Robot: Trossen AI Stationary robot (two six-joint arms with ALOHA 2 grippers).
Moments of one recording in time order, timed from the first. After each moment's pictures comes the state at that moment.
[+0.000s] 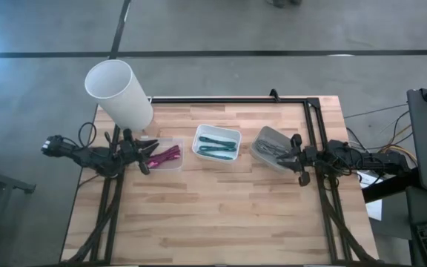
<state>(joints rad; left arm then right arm) -0.33 0.00 0.01 0.05 -0.82 0.08 -0.02 0.01 0.01 0.02 -0.08 0.05</state>
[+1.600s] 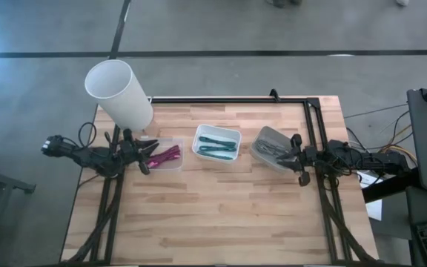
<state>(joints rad) -0.33 0.00 0.01 0.05 -0.82 0.08 -0.02 0.01 0.01 0.02 -0.08 0.05</state>
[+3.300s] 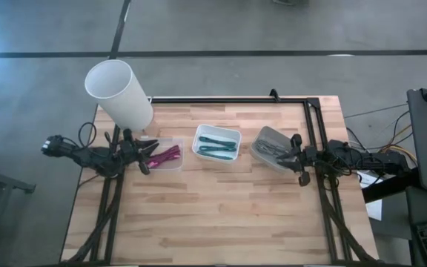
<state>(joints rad) -0.33 0.00 0.01 0.05 -0.82 0.08 -0.02 0.01 0.01 0.02 -0.08 0.05</state>
